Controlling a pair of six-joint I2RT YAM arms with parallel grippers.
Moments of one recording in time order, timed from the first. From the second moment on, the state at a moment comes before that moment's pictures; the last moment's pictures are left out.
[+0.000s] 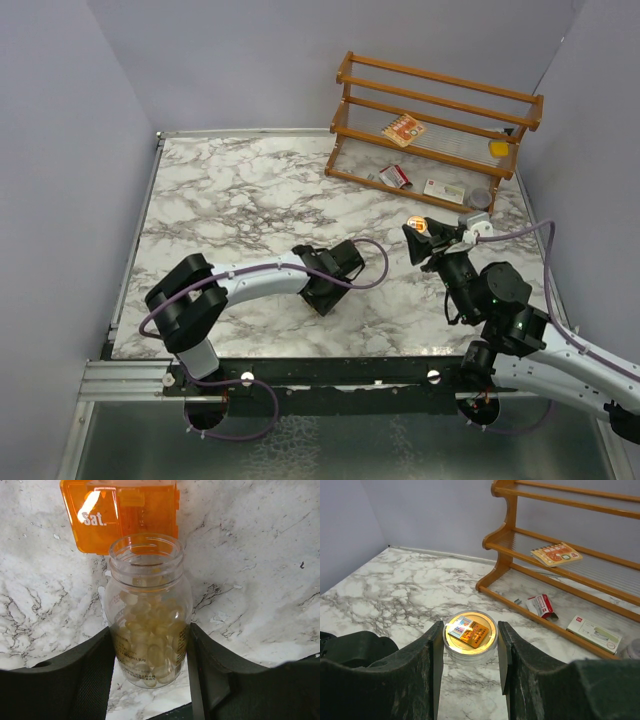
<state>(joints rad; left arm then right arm) -1.01 1.66 1.06 -0.71 -0.15 -0.21 1.04 0.59 0.63 0.11 0.65 -0.07</state>
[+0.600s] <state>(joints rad) -1.01 1.71 1.20 -0.86 -0.15 -0.17 1.04 0.56 0.63 0.12 0.70 -0.06</state>
